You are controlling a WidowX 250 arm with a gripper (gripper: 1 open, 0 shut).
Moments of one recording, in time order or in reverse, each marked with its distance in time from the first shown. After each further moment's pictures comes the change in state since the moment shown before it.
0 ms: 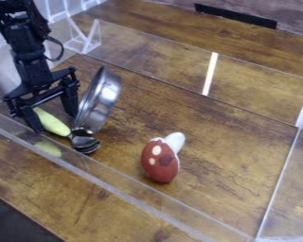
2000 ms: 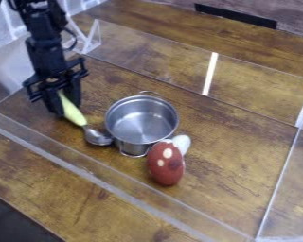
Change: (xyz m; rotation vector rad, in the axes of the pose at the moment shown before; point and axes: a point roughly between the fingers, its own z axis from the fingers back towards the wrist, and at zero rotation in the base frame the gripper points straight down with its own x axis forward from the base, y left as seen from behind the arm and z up) arm 0.006 -0.034 0.004 0.051 0.017 0.127
